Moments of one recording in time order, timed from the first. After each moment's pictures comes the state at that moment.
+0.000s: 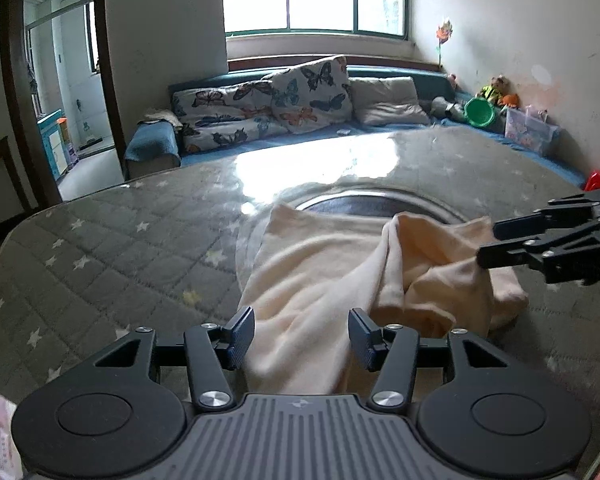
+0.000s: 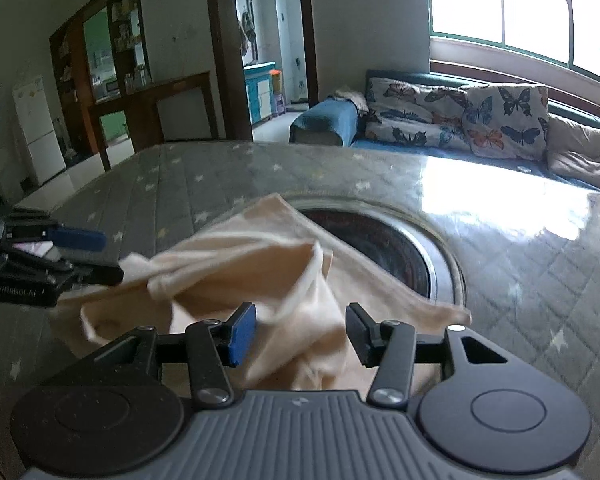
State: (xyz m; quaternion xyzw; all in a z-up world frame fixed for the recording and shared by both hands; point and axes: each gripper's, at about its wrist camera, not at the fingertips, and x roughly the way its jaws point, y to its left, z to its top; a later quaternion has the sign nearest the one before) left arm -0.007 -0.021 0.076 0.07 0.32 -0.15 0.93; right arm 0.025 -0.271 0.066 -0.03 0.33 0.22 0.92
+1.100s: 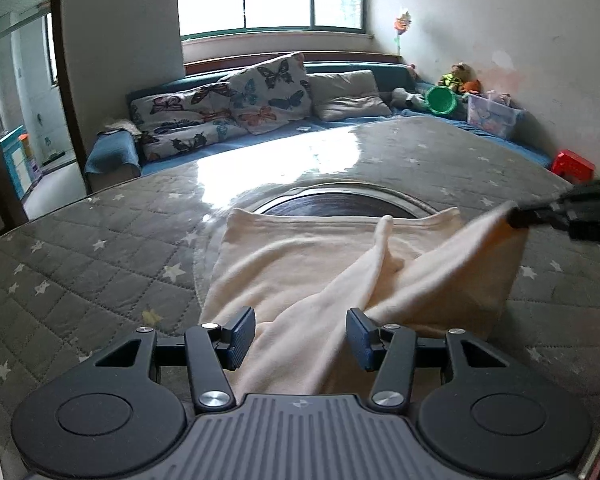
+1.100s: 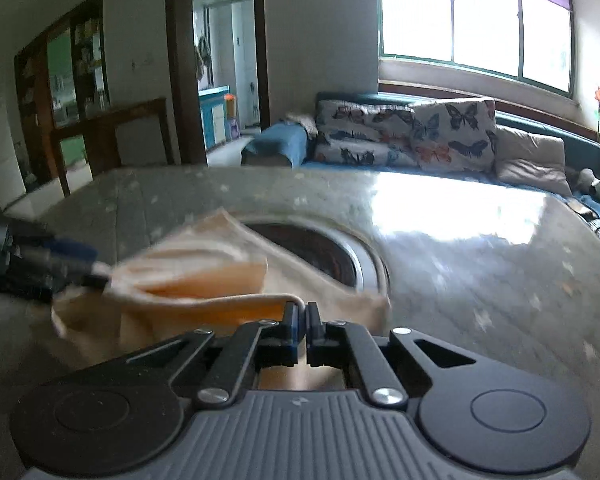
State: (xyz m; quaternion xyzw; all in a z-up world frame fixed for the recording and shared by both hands) left arm 0.004 -0.038 0.072 0.09 0.32 -0.21 0.92; right arm -0.021 -0.316 0.067 -0.03 0.30 0.14 0.94
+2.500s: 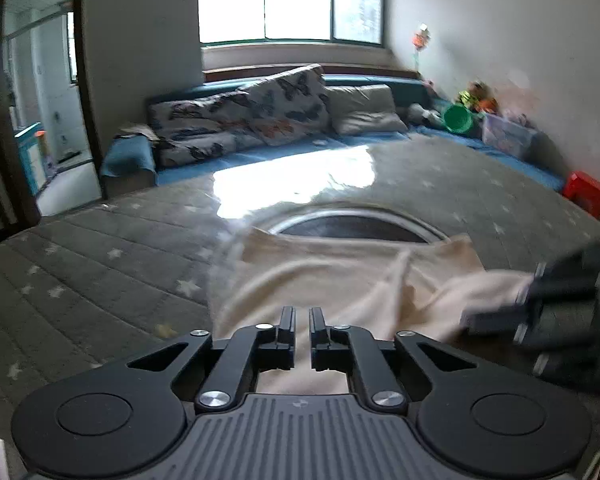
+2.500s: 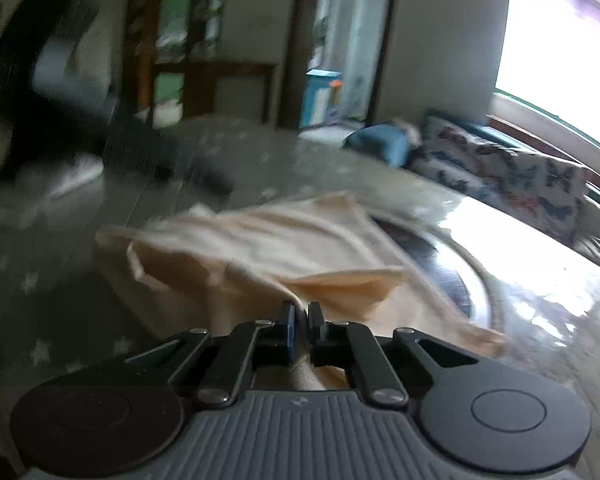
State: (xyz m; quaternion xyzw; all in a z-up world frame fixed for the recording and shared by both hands) left arm 0.007 -0.039 0.084 0.07 0.31 -0.19 0.93; right arm -0.021 -0.236 0.052 -0.14 0.27 0.26 0.91
